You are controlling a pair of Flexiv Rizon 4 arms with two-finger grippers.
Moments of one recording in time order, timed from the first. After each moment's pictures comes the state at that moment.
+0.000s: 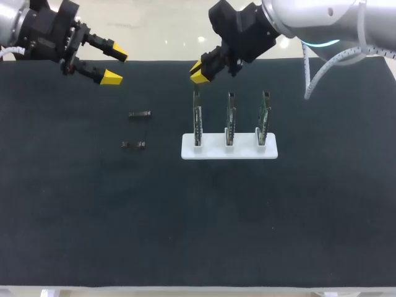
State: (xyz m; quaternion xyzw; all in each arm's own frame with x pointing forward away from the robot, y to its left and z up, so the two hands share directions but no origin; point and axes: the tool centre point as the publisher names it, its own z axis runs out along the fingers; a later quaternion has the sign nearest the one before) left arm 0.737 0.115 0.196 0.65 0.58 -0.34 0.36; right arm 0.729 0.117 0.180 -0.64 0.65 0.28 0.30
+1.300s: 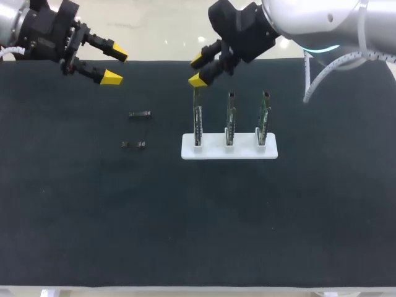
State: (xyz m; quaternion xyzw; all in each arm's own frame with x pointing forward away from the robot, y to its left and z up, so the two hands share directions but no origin) left arm 0.737 0.115 0.196 0.65 0.58 -0.34 0.36; right arm 0.728 0.119 0.187 -0.62 0.67 0.27 0.30
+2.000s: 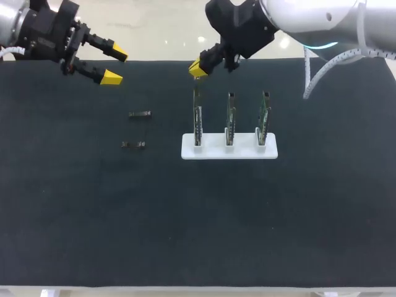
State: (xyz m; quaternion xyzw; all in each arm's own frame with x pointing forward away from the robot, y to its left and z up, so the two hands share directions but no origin) left arm 0.737 0.115 0.196 0.65 0.58 -0.34 0.36; right arm 0.729 0.120 0.191 -0.62 0.67 0.26 0.30
